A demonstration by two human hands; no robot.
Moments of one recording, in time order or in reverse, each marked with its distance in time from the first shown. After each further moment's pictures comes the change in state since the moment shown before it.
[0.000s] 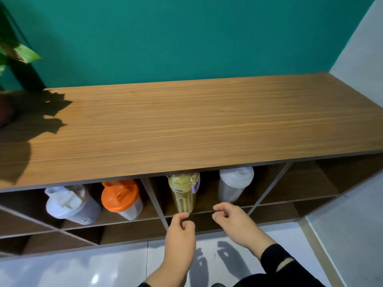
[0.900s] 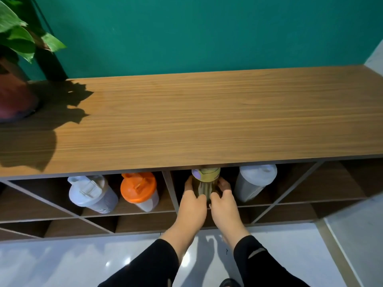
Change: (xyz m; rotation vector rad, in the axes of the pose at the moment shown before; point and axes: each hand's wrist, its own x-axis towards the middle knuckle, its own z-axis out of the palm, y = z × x) left_hand 0.044 0.031 -0.018 0.036 -0.088 0.138; right_hand 0.020 -0.058 0.070 0.512 0.251 -0.003
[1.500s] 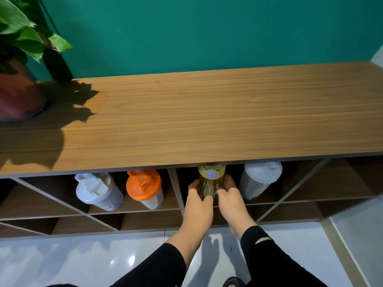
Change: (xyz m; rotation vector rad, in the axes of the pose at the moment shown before) left_hand -0.010 -0.005 0.003 -0.024 0.027 -0.006; right_hand 0.009 -0.005 -0.008 -0.098 -0.026 0.075
